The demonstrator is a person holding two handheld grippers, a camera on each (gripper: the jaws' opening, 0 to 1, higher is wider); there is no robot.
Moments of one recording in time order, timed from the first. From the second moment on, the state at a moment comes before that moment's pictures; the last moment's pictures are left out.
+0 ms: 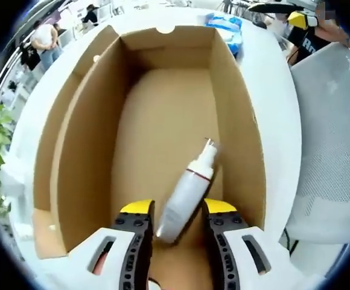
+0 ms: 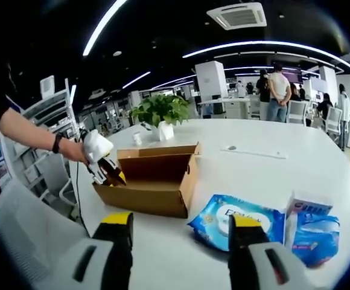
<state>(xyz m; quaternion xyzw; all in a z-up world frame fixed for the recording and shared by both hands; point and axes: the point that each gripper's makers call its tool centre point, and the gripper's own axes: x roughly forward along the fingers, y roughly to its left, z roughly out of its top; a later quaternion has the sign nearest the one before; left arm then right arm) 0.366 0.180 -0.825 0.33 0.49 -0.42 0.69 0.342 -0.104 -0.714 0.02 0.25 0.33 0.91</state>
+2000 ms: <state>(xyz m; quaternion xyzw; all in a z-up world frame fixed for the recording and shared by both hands) 0.374 0.186 -0.820 0.37 0.44 -0.41 0.71 0.329 -0.083 -0.722 0.02 0.27 0.37 0.89</state>
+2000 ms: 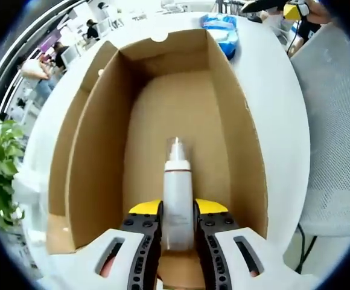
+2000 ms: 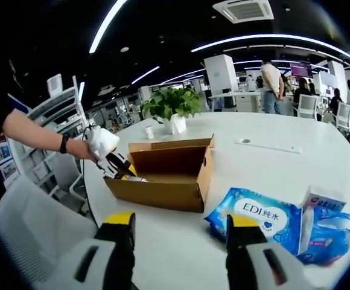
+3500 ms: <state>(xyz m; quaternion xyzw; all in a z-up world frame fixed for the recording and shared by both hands) 0.396 0.162 -0.798 0.33 0.41 -0.40 0.75 0.327 -0.075 -0.727 0.04 0.28 0.38 0.88</state>
